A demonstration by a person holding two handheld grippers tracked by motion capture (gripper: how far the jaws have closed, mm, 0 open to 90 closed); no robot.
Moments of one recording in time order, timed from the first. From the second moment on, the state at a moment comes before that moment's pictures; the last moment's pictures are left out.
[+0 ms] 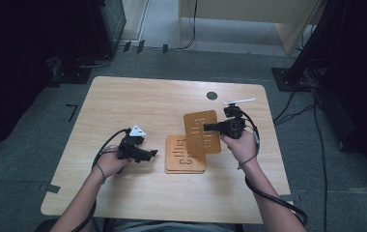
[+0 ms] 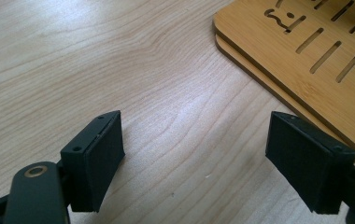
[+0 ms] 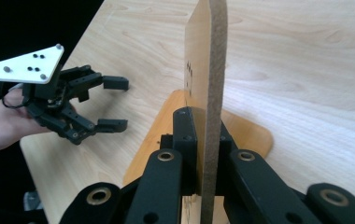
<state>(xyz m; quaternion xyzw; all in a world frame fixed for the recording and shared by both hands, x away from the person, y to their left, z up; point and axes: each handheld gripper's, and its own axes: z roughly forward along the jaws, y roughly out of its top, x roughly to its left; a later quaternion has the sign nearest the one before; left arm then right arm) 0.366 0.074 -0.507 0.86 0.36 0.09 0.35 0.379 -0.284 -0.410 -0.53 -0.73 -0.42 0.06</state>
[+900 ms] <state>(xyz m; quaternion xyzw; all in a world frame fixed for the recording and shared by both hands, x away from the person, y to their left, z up) 0.363 0.072 -0.509 0.87 0.33 0.11 0.34 0.378 -0.318 -0.395 -0.55 -0.73 -0.40 -0.04</state>
